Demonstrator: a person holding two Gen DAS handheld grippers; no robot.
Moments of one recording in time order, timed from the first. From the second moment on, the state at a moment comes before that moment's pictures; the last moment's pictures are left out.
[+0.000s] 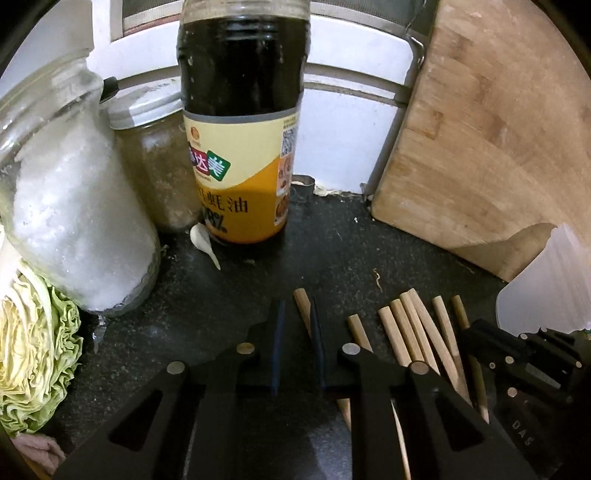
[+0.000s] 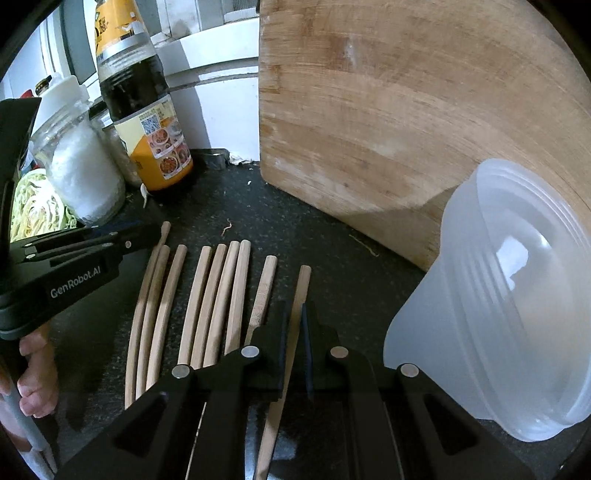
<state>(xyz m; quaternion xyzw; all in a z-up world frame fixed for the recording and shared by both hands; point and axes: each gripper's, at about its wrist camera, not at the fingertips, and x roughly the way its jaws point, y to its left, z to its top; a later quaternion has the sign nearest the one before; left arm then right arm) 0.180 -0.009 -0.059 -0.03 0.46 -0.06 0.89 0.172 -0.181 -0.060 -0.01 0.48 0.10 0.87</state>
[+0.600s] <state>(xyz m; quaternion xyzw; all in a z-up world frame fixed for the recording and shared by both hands) 0.186 -0.020 -0.064 -0.01 0.47 -0.07 0.88 0.159 -0.175 -0.053 -0.01 0.48 0.14 0.87</state>
